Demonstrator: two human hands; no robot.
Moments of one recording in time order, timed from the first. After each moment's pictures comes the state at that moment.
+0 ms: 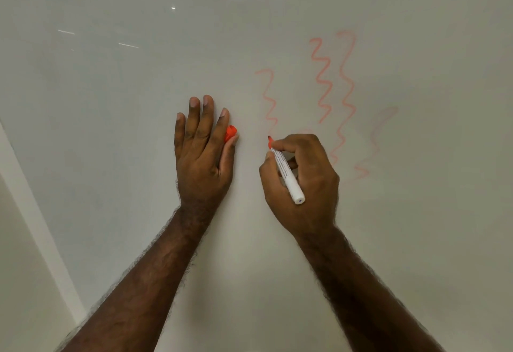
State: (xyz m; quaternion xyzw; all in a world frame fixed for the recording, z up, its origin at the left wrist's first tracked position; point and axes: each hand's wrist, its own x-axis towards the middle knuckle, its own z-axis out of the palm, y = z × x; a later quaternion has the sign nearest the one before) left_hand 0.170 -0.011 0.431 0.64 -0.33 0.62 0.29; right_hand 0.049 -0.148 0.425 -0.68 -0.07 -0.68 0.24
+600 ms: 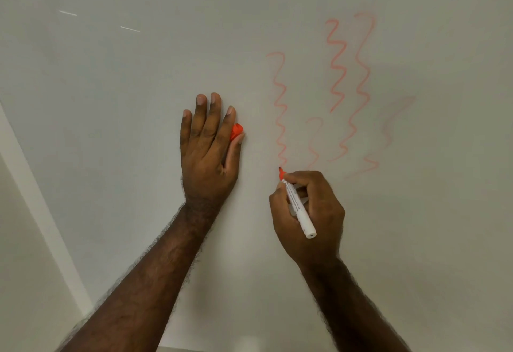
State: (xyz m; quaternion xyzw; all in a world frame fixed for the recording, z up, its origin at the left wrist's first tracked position) left_hand 0.172 -0.011 0.409 0.64 -0.33 0.63 0.30; right_hand 0.040 -0.147 0.359 -0.69 -0.02 -0.67 0.26
